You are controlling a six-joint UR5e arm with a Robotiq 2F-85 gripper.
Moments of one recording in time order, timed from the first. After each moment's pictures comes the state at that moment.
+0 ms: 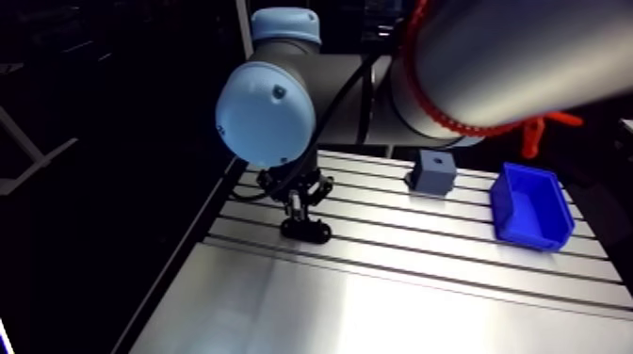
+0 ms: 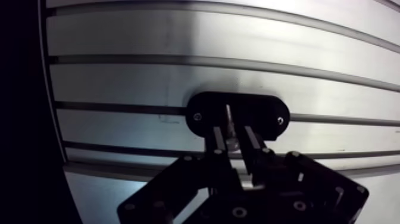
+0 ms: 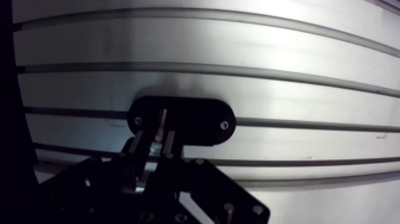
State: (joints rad) arm 0.17 -1.27 2.00 -2.25 -1.56 -1.47
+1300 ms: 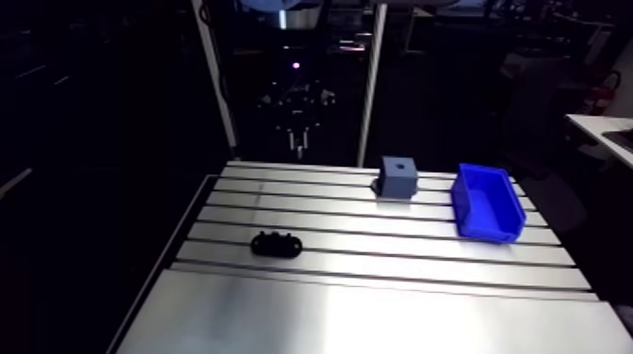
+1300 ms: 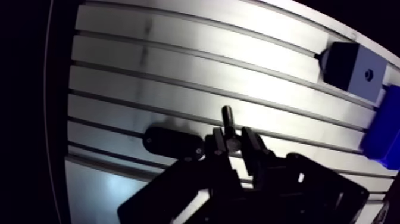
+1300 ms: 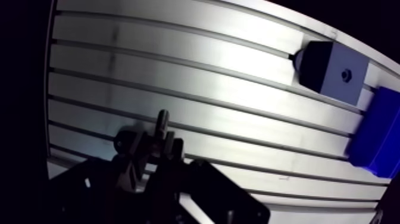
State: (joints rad) arm 0.05 -1.32 1.68 -1.98 -1.56 -1.76
